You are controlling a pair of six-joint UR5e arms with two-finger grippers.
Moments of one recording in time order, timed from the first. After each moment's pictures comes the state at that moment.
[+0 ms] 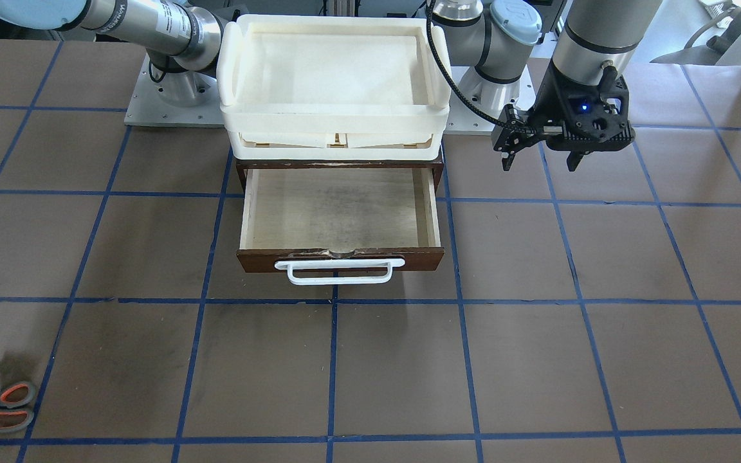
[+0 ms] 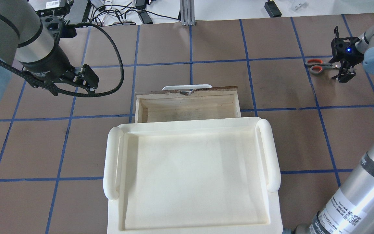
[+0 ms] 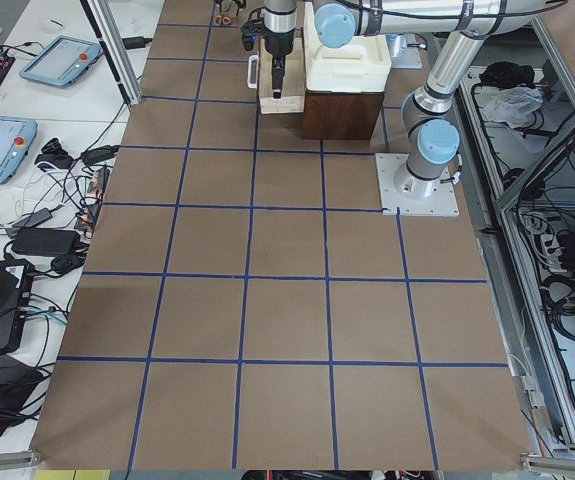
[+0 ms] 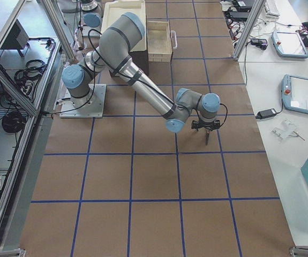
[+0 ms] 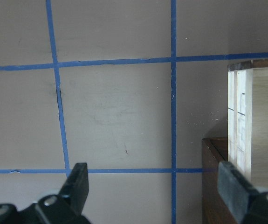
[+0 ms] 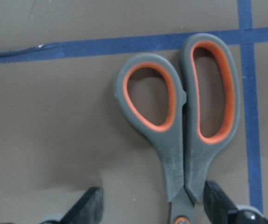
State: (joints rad) left arm -1.52 -1.49 -1.70 -1.49 1.64 0.08; right arm 1.05 -0.83 1.43 -2.26 -1.42 -2.00
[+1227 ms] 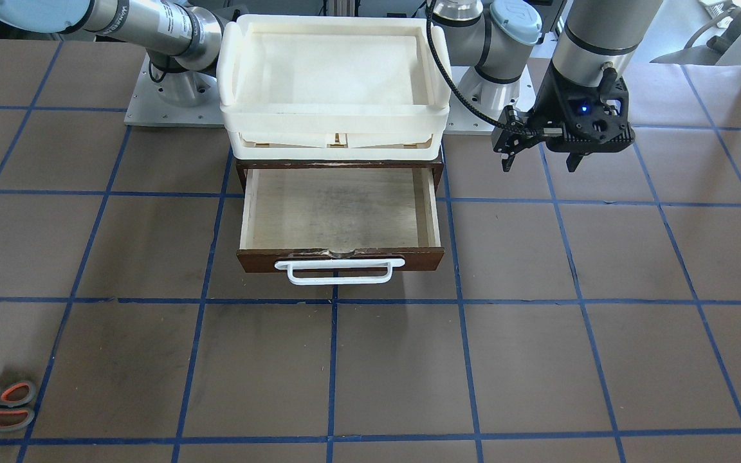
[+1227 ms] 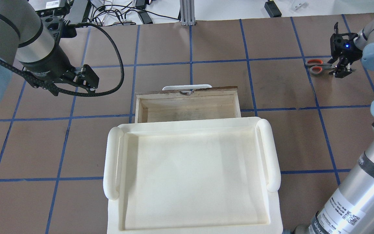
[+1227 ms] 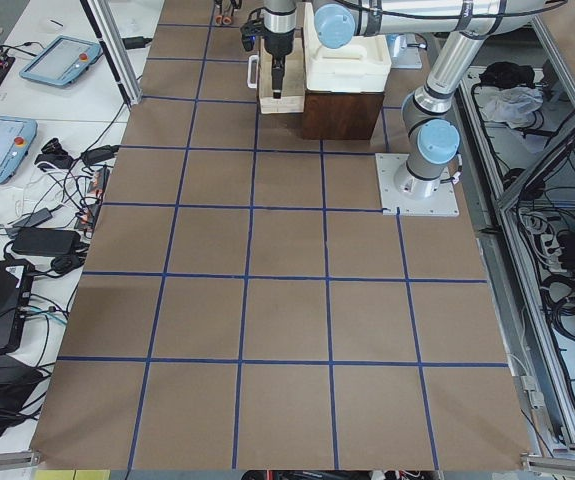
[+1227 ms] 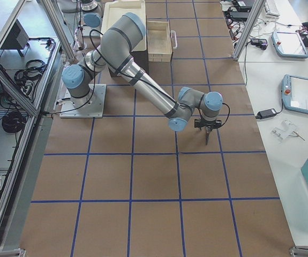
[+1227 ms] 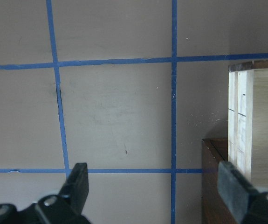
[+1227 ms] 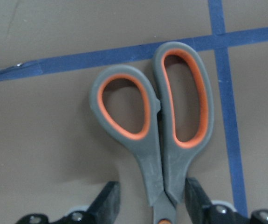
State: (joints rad) left arm -1.52 -1.49 -1.70 -1.49 1.64 0.08; right arm 1.07 -0.83 1.39 -2.24 -1.43 -1.93
